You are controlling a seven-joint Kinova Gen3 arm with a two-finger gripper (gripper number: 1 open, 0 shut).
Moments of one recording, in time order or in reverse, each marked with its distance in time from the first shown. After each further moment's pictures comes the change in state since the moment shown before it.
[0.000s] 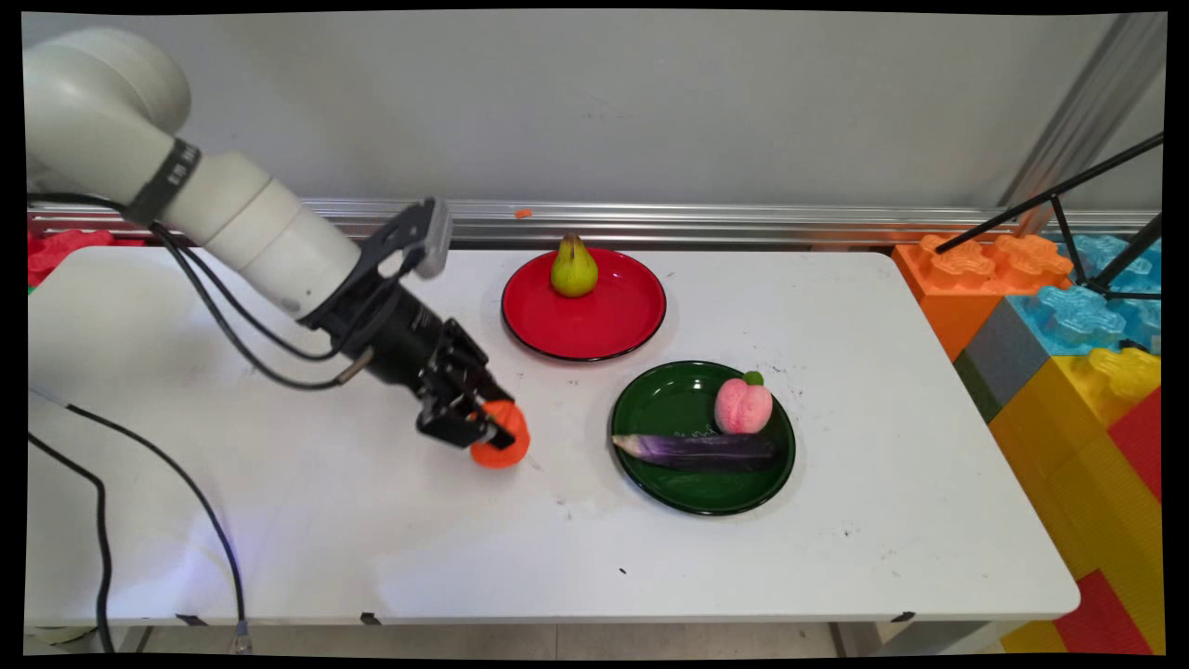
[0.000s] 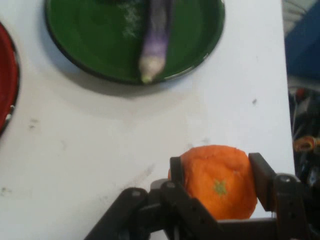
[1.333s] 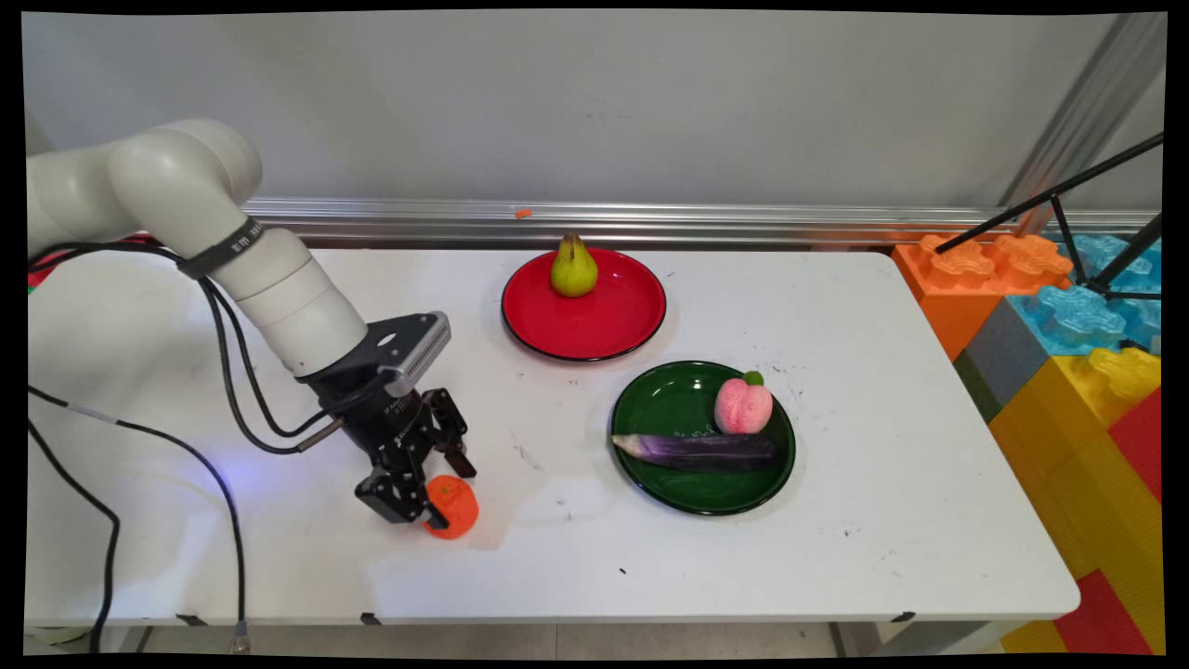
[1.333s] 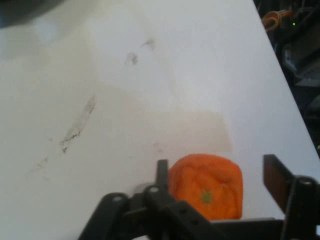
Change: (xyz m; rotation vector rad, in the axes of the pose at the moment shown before) arm -0.048 -0.024 0.053 -0.178 -0.184 0.340
